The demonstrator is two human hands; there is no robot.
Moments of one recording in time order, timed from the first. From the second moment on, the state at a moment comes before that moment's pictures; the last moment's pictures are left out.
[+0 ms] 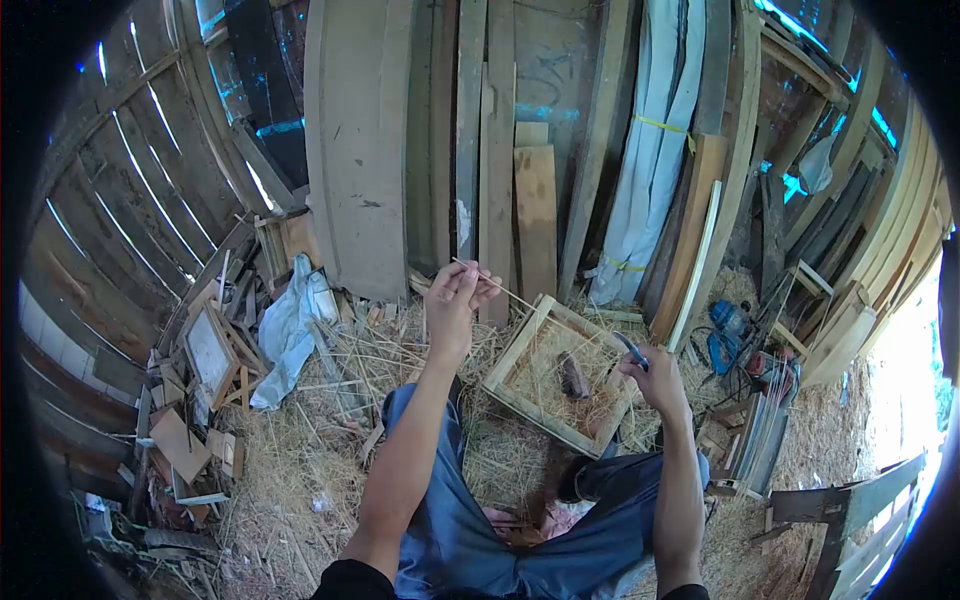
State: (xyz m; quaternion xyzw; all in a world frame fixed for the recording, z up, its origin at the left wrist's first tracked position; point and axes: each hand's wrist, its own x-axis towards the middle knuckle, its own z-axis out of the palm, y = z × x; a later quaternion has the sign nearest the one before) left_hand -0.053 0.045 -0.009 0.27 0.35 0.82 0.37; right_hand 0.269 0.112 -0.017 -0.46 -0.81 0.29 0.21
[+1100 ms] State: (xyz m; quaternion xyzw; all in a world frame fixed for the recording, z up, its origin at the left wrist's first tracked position) left_hand 0.033 0.024 -0.027 0.60 0.60 0.41 0.34; right_hand 0.270 0.116 0.007 -0.46 -0.72 0.12 0.50
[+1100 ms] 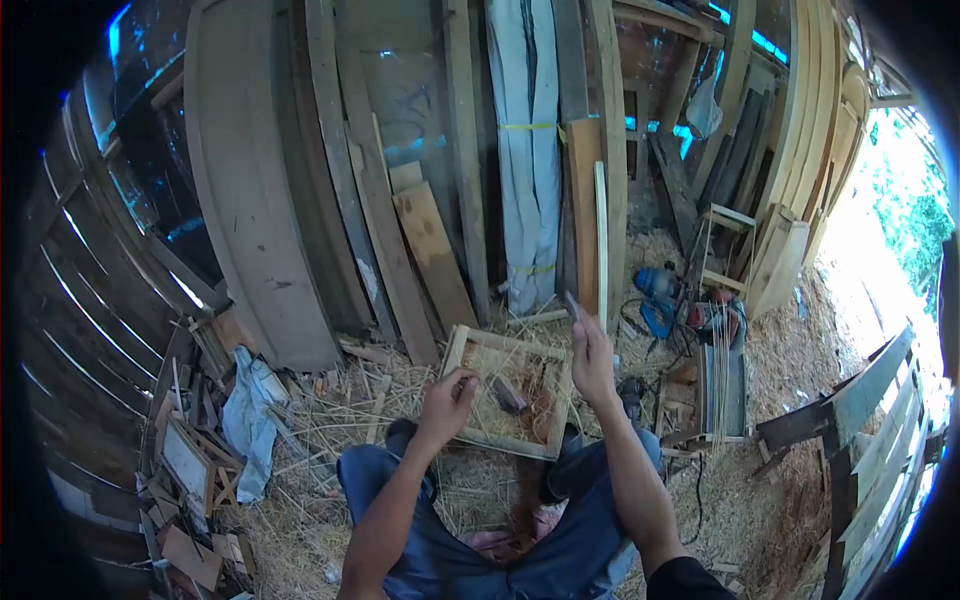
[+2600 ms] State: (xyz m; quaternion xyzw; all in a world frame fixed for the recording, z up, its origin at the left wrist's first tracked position) left_hand 0.035 0.019 -0.013 0.70 0.57 0.39 0.22; right_hand 0.244 0.138 0.007 -0.56 -0.41 0.60 0.39
